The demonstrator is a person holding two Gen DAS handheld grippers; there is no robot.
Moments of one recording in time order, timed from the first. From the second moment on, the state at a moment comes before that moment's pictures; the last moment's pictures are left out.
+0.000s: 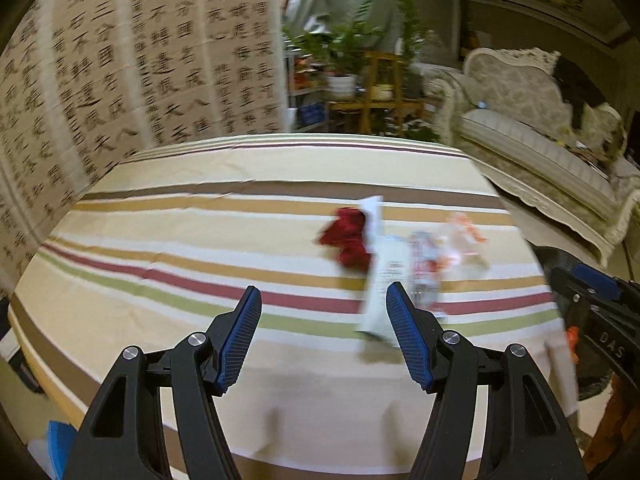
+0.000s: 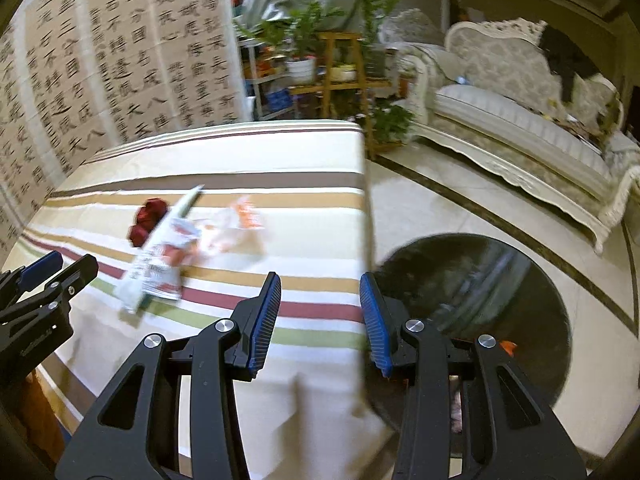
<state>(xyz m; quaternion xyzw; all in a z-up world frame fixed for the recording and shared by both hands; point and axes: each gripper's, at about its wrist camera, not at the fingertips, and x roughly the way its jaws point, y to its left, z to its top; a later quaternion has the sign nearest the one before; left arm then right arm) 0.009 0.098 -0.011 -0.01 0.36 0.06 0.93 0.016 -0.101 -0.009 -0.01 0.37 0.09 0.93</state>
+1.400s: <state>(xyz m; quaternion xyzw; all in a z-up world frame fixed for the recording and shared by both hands) 0.005 0.177 -0.025 -0.07 0.37 0.09 0.92 0.030 0.015 -0.015 -0.06 0.40 0.15 0.90</state>
